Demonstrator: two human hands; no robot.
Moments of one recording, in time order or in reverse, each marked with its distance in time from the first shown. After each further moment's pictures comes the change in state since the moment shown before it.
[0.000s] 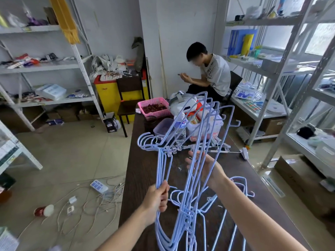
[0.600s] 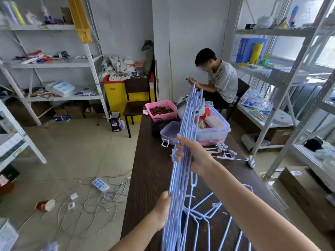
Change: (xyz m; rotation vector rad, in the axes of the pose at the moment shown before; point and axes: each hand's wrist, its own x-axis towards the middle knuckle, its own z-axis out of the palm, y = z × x) left_hand 0.007 -0.013 0.003 0.119 -0.004 -0.030; right_hand -0.007 0.000 0.101 -0.247 -0.296 0.027
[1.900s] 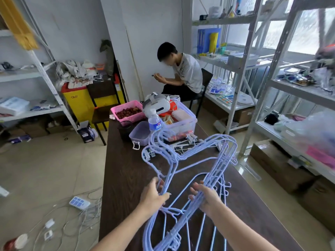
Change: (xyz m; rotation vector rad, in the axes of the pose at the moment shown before) left_hand 0.021 0.017 0.042 0.777 0.074 0.291; right_hand -0.069 0.081 -0.169 0.339 0.822 0.050
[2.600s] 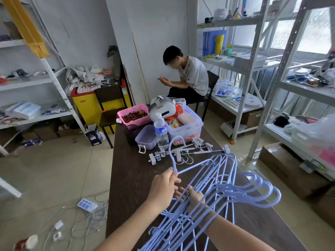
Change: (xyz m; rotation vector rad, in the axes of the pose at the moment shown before) left_hand -0.005 0.056 -0.014 -0.063 0.008 0.141; right_hand 0.013 0.034 0.051 0.083 -0.029 -0.001
